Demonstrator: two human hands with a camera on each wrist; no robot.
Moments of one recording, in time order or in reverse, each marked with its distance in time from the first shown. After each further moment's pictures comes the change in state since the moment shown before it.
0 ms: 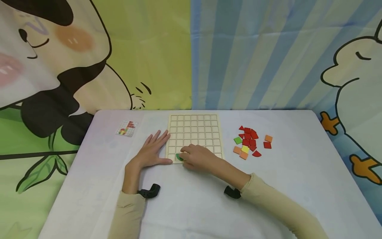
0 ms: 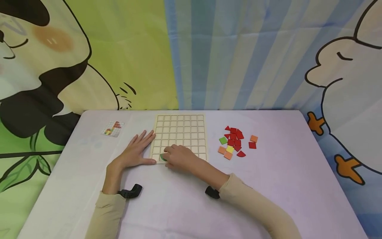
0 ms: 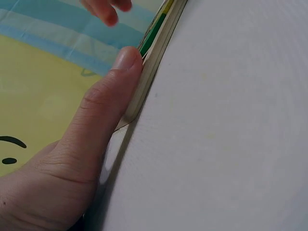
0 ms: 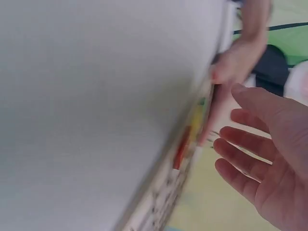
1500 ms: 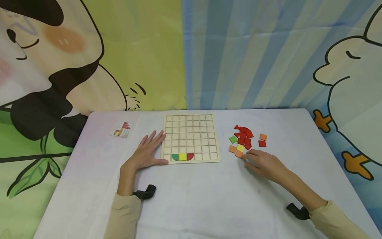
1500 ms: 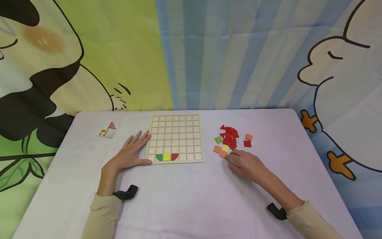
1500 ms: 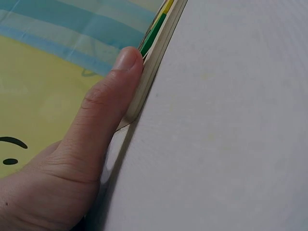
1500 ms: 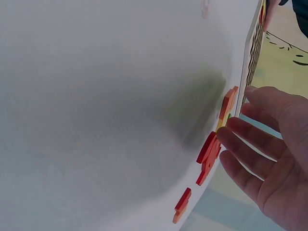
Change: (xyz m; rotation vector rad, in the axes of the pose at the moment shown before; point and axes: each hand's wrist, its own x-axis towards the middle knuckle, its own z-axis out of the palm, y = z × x) left_hand -0.003 -0.002 0.001 -0.009 0.006 -0.004; right_hand -0.196 0.070 -0.013 0.041 0.125 0.364
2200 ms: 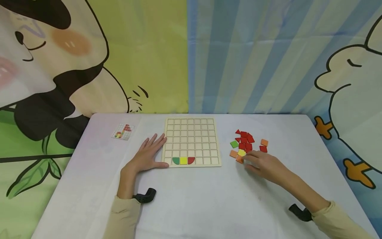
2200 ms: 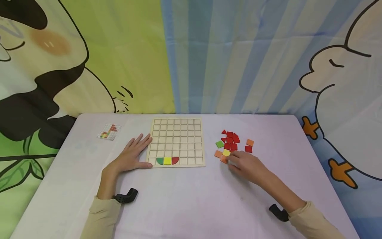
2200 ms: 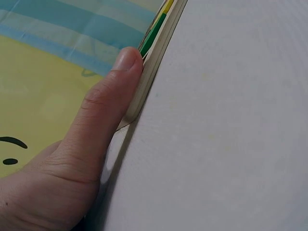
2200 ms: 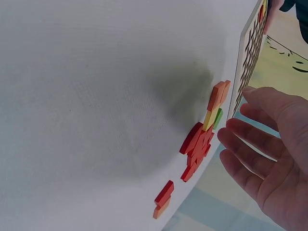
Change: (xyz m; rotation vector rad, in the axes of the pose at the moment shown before) left_hand 0.000 -0.001 0.002 -0.008 0.007 0.011; right_hand 0.011 0.005 -0.010 -0.034 0.004 -0.046
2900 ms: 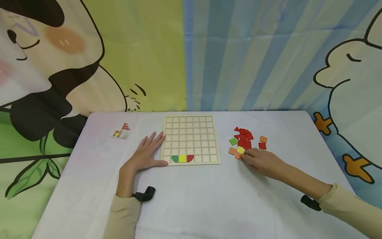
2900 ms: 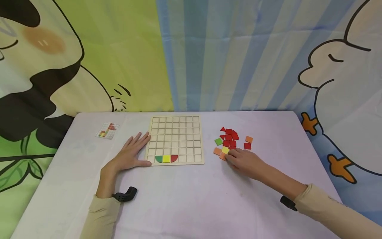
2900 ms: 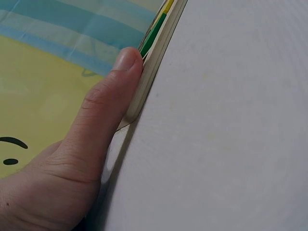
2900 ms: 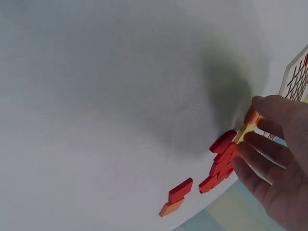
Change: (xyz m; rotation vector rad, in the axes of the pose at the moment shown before) left_hand 0.001 -0.001 0.000 0.003 -0.002 -0.007; right_hand 0.003 0.012 0.003 -0.161 -0.138 -0.157
